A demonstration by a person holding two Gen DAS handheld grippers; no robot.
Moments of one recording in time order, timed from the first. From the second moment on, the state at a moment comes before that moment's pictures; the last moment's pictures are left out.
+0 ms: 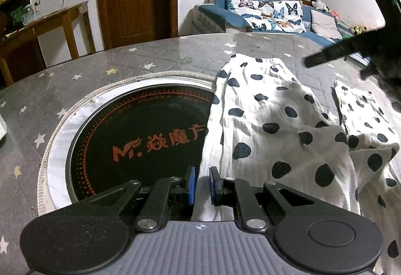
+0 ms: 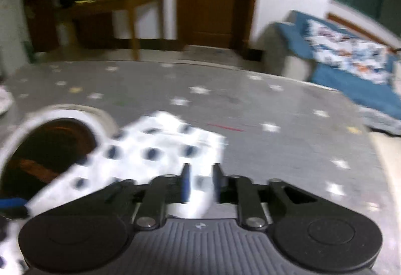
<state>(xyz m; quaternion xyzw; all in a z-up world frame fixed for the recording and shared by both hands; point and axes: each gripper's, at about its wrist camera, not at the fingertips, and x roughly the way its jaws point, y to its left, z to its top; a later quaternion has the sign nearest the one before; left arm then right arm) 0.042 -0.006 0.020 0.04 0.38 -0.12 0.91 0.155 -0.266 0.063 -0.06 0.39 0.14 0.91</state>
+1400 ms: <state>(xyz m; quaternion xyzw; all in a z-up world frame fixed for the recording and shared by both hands) 0.021 0.036 0.034 0.04 0.37 -0.03 0.93 0.189 -0.171 0.108 -0.09 0.35 0.27 0.89</state>
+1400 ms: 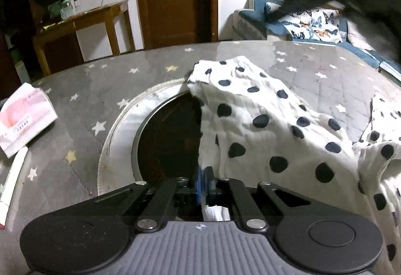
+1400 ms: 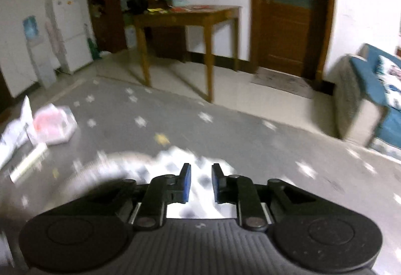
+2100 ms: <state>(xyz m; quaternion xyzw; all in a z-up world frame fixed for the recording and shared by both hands) -0.051 -0.116 0.037 0.06 0.38 -0.35 0.86 0.094 -0.362 0.027 -0.05 0.44 0.10 0.89</state>
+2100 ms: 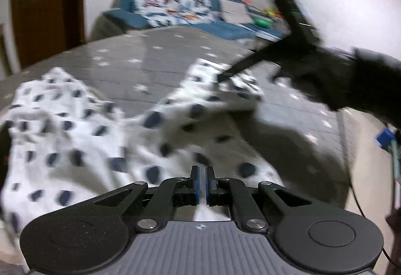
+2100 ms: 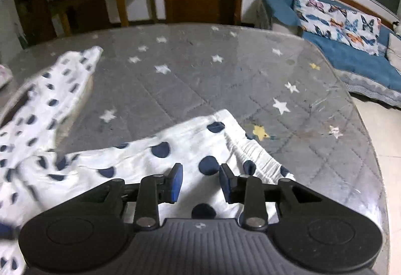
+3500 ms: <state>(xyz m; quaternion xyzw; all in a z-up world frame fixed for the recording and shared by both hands) -0.036 -0.091 0.048 0.04 0.36 -0.35 0.86 0.167 -0.342 0.014 -0.05 0.39 0.12 0.91</state>
